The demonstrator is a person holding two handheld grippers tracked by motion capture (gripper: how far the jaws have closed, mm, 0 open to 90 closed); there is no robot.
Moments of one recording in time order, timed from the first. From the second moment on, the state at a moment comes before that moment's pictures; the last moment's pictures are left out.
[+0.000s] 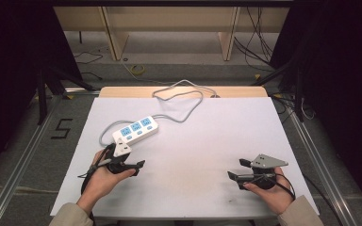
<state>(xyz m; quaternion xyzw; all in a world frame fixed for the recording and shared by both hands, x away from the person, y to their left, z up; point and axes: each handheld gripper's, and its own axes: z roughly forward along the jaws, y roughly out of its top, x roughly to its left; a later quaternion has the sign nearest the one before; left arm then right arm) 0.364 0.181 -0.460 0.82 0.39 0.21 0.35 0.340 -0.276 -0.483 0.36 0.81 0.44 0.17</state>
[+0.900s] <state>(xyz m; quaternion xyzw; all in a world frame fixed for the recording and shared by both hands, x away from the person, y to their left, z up) 0.339 0.192 -0.475 0.82 0.39 0.22 0.35 0.340 -0.276 -0.482 0.36 0.81 0.44 0.17</state>
